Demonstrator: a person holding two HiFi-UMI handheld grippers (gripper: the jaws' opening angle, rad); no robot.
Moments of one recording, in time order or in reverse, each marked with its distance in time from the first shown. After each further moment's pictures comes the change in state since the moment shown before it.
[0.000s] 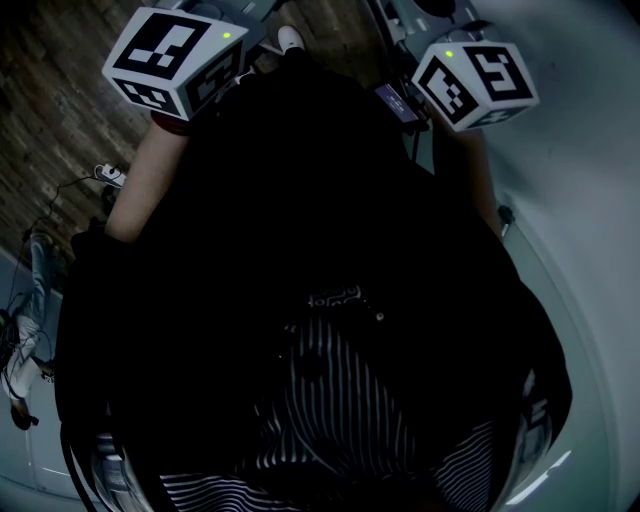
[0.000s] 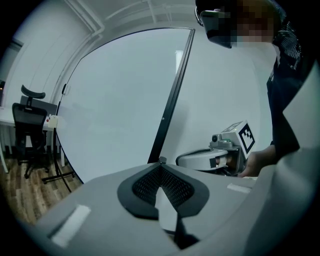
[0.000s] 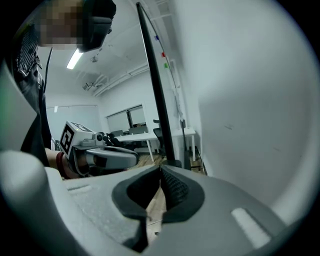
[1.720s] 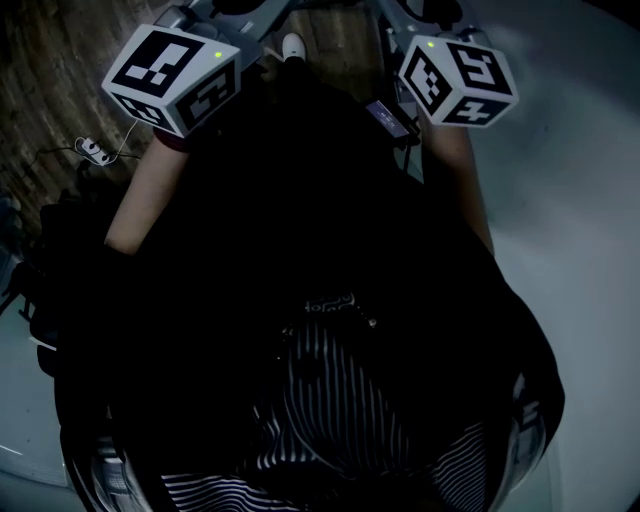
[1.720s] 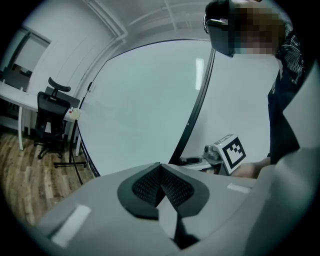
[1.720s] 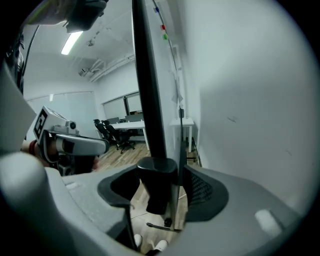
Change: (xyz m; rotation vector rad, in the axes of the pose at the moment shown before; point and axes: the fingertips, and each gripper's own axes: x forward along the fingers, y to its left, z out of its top) left arm -0.024 0.004 -0.010 -0.147 -0.062 0.164; right arm 0.029 -0.027 -0.024 -0.062 0.127 -0.034
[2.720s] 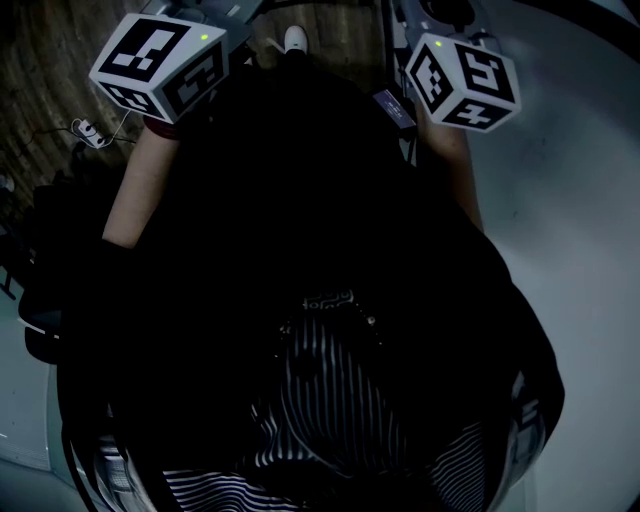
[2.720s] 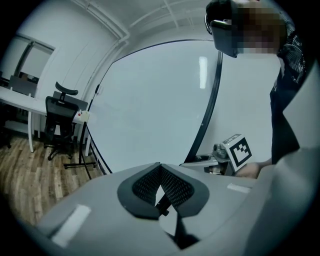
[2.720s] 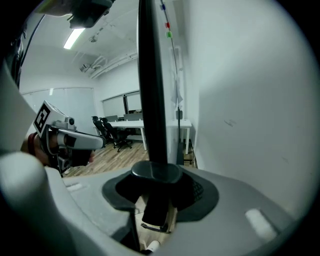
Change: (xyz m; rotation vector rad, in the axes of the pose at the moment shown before) left arm -0.012 0.023 0.006 0.017 -0.006 0.098; right arm 0.000 -0.011 0.007 -0.051 -0.018 -0.040
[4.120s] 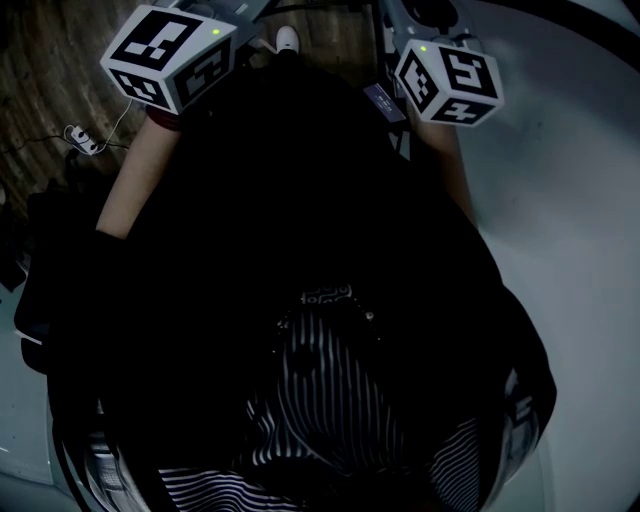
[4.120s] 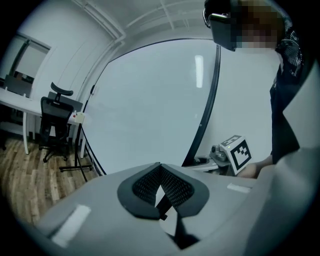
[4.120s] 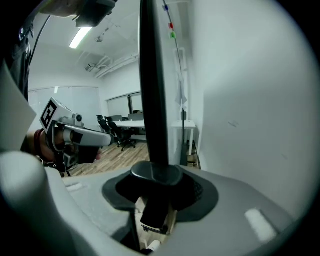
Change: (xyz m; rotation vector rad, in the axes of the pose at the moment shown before) left arm 0.016 -0.007 -0.012 0.014 0.017 -0.049; right arm 0.001 0.001 -0.020 -0.015 0.004 0.032
